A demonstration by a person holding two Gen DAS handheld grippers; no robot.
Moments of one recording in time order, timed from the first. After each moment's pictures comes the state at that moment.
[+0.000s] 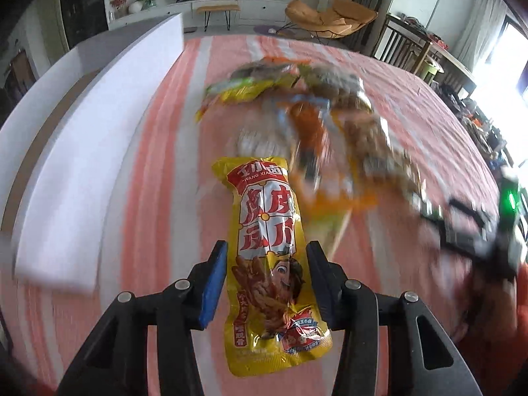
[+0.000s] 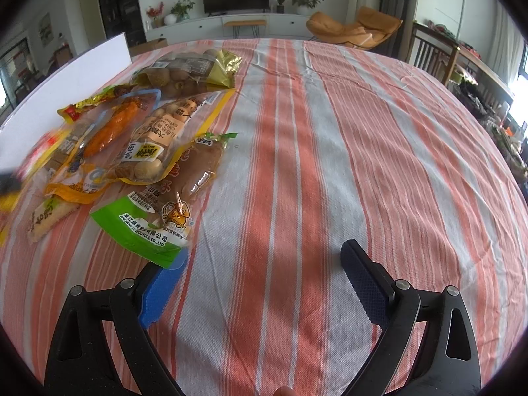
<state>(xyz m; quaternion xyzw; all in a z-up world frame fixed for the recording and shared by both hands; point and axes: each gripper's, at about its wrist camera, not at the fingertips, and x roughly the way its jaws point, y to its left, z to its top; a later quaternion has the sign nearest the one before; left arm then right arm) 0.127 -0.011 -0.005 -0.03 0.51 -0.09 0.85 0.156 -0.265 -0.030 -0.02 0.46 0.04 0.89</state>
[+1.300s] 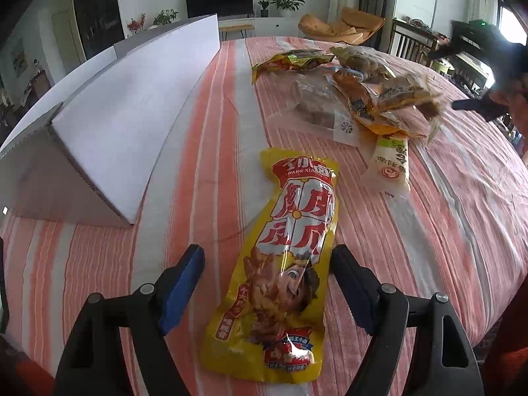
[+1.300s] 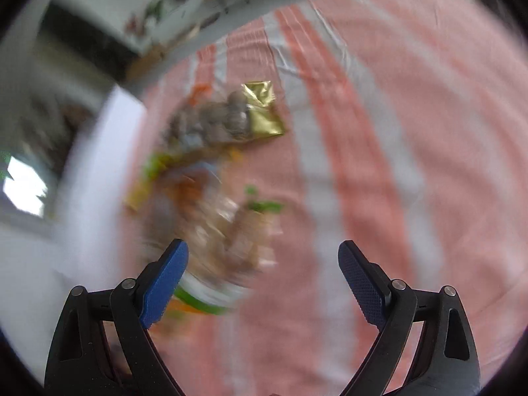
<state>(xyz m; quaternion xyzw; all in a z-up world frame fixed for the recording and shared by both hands) 0.065 0.025 -0.054 0.02 0.46 -0.05 0.89 0.270 -0.249 0.008 0.28 0.55 0.11 0.78</state>
